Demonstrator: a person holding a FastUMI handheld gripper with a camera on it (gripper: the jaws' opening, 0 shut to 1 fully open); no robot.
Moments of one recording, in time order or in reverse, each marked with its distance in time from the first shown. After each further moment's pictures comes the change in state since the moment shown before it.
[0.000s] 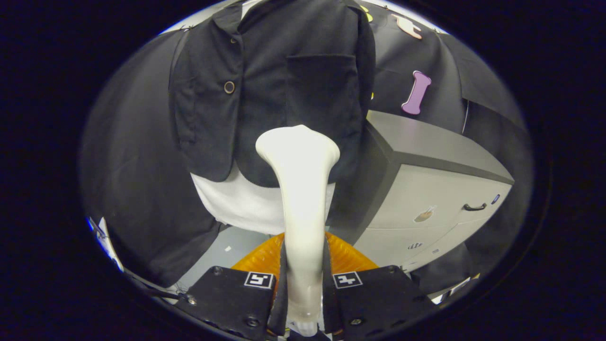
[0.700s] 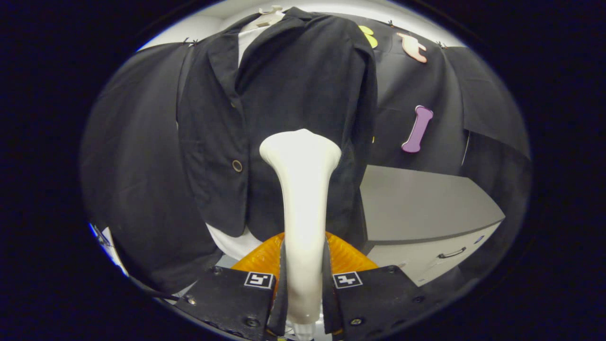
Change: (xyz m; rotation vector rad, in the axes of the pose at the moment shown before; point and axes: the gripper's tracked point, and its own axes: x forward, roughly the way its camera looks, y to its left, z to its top) arm -0.060 -0.001 0.100 -0.032 -0.185 0.040
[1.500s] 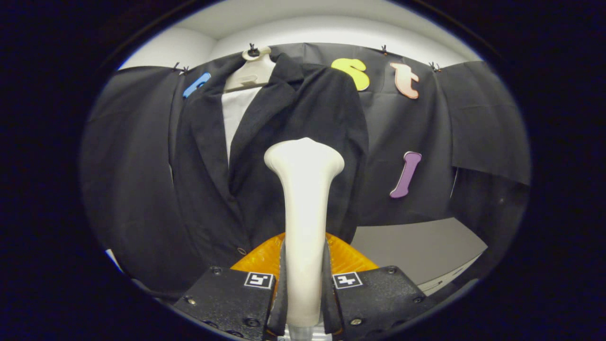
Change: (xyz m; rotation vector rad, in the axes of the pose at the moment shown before) arm -0.036 -0.004 0.149 0.039 -0.203 -0.052
